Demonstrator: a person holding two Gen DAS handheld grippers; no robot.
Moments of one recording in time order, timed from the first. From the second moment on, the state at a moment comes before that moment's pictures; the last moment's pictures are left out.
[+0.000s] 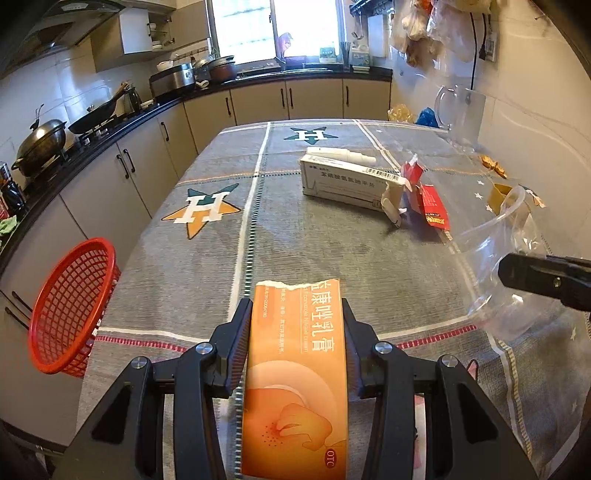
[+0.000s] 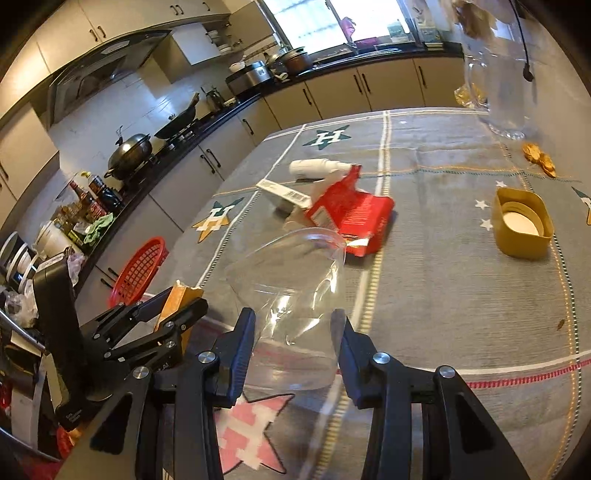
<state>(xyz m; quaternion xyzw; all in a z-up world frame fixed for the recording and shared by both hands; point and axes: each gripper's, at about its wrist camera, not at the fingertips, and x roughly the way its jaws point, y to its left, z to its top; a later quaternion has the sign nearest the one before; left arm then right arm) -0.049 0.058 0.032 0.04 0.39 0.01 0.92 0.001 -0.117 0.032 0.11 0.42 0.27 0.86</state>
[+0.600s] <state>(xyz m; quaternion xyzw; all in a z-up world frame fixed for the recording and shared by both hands) -0.067 0.110 0.055 0.00 0.36 0.03 0.93 -0.004 -0.081 0.040 0.09 0.42 0.28 0.86</state>
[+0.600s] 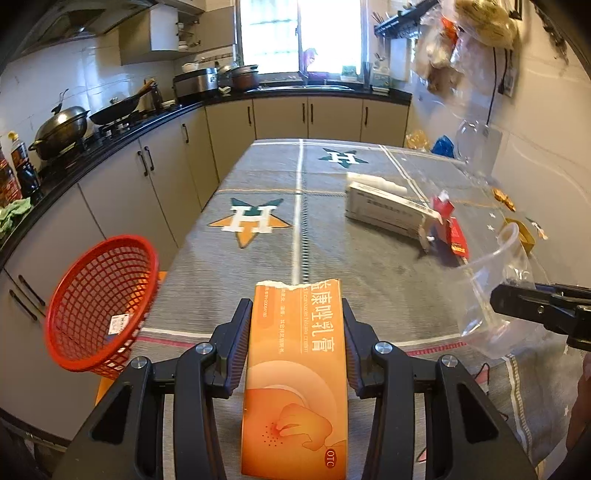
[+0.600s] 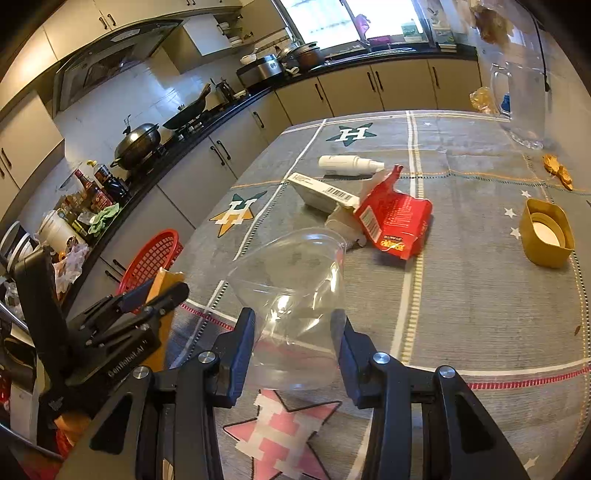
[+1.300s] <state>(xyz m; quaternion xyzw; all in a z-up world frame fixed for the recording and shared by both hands) -0.091 0.198 0.070 -0.06 0.33 0.09 0.94 0.002 -0.010 0.054 0.06 0.43 0.33 0.84</state>
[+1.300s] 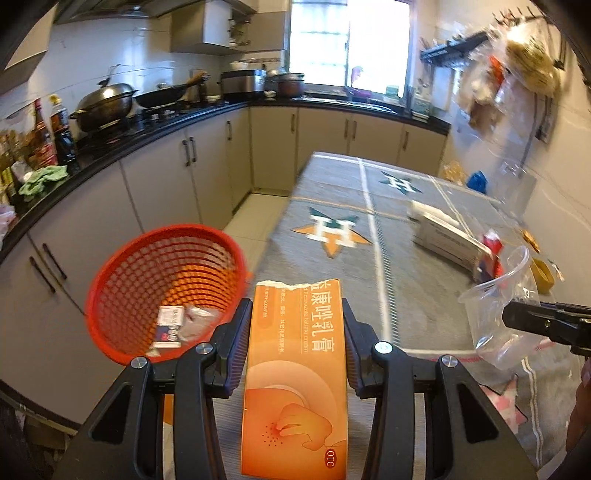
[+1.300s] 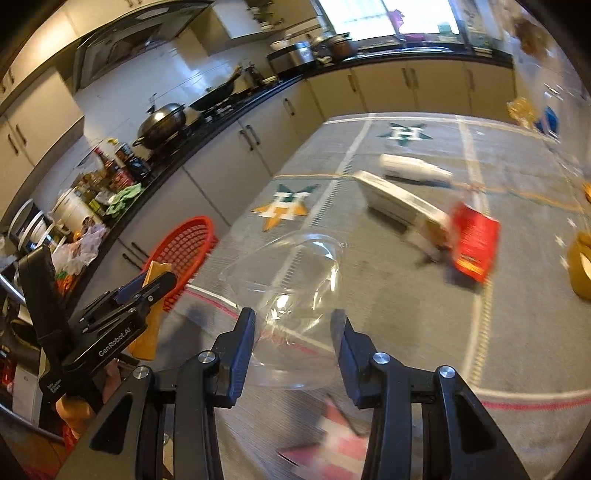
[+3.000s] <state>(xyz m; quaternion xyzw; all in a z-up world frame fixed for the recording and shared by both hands) -0.054 0.367 0.025 -0.12 0.37 0.20 0.90 0.081 0.256 0.022 0.00 0.49 0.40 0.77</state>
